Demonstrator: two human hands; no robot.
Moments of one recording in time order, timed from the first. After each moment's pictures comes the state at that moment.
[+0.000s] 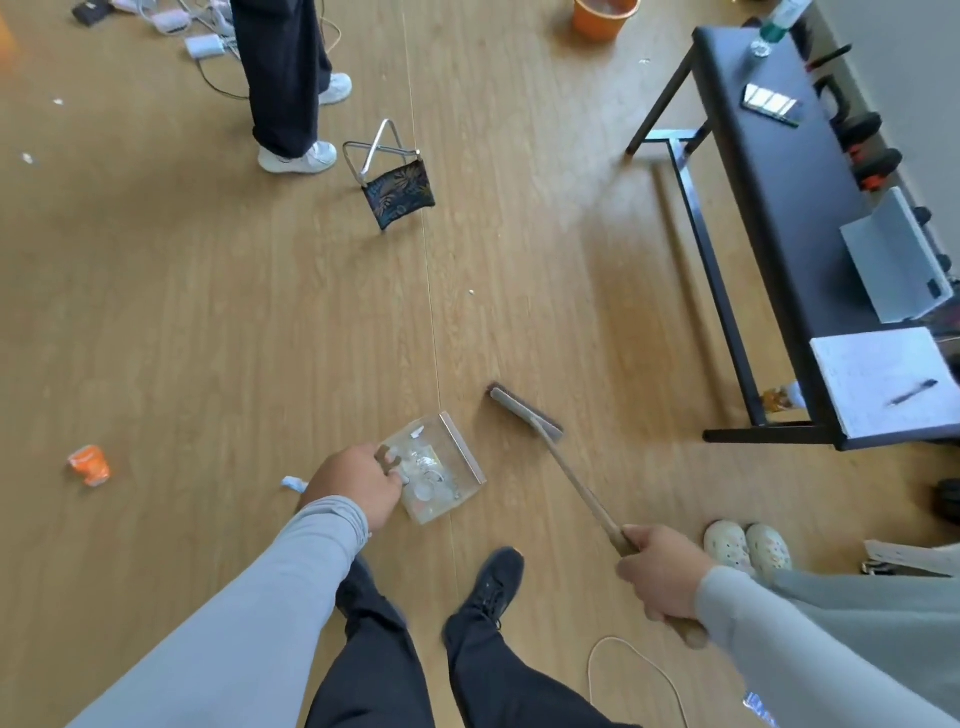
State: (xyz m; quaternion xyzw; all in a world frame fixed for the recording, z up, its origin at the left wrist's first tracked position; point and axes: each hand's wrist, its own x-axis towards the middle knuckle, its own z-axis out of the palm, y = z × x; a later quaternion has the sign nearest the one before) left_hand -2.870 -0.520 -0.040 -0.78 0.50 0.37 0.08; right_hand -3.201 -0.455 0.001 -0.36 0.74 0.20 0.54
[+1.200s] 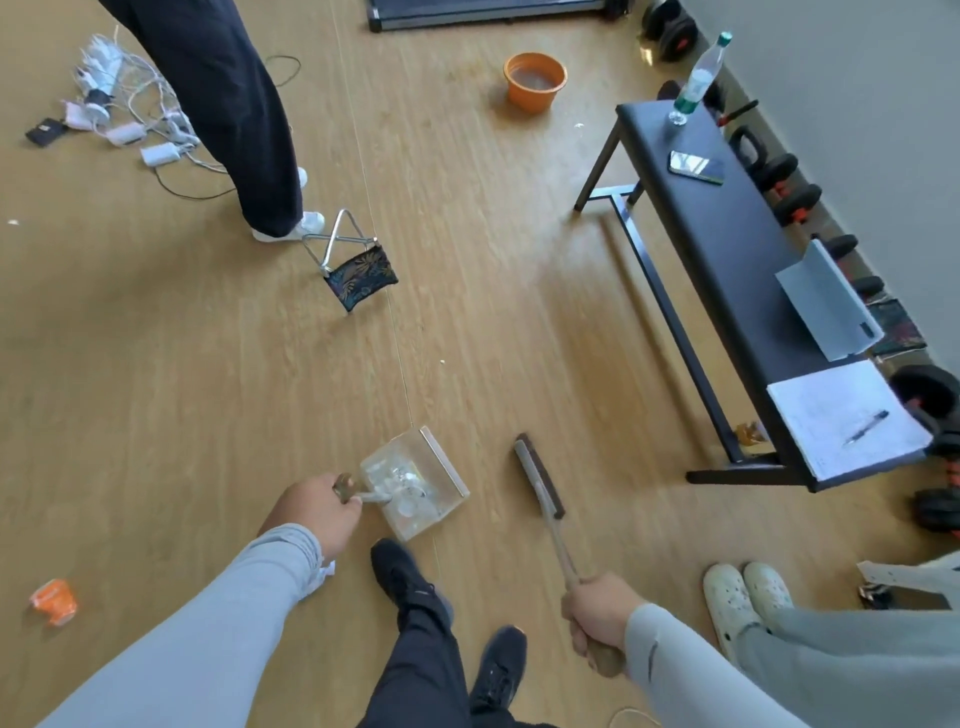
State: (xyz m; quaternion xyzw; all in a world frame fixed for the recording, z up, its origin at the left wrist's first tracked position) left_hand -2.857 -0.646 -0.017 -0.77 0.52 0.35 0.06; right_hand -3.175 -0.533 -0.003 -0.09 0.75 0.08 0.65
